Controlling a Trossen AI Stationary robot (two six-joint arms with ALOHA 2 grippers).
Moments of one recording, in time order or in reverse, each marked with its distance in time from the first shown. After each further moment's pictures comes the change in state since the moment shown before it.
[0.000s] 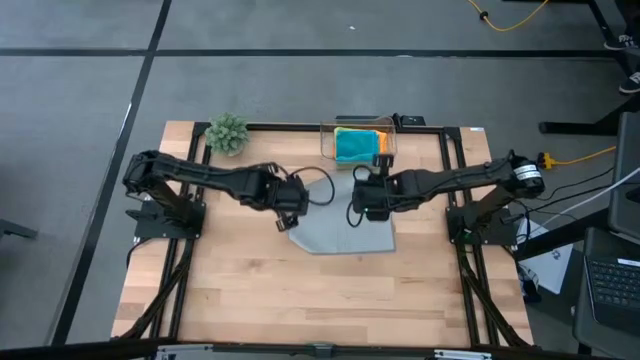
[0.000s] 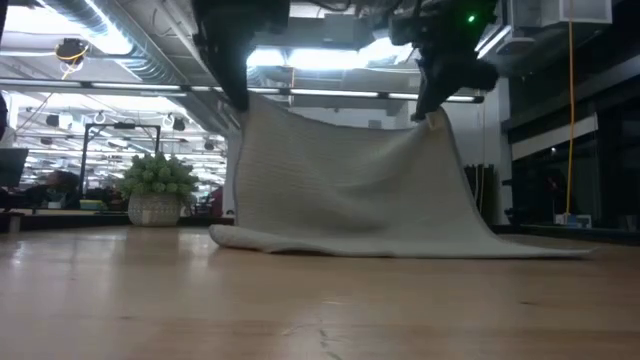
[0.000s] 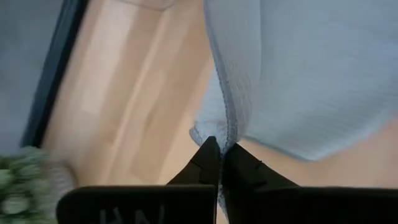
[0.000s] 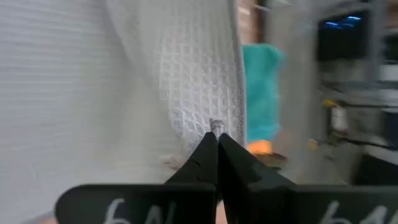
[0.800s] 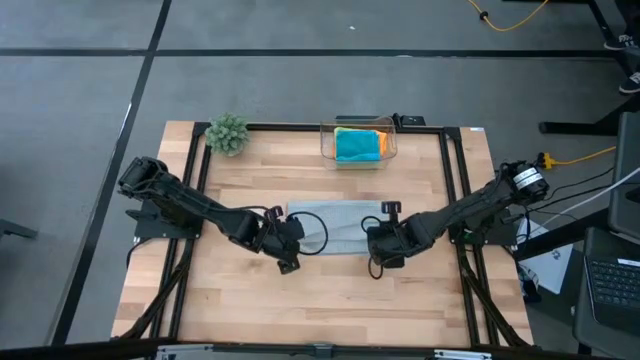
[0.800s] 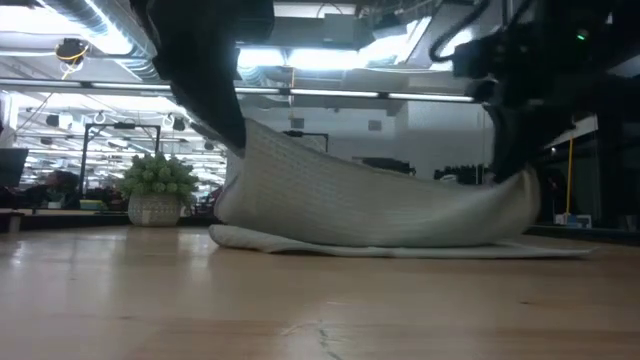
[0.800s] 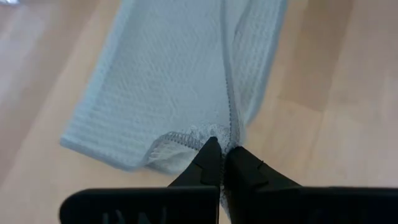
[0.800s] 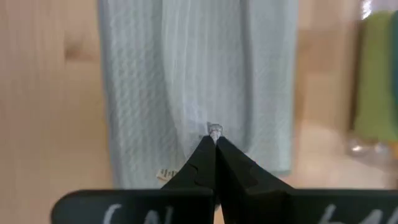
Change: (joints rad) left arm -0.257 0.000 -0.320 0.544 0.041 -0.202; right arm 0.301 0.000 -0.295 0.153 -0.243 0.328
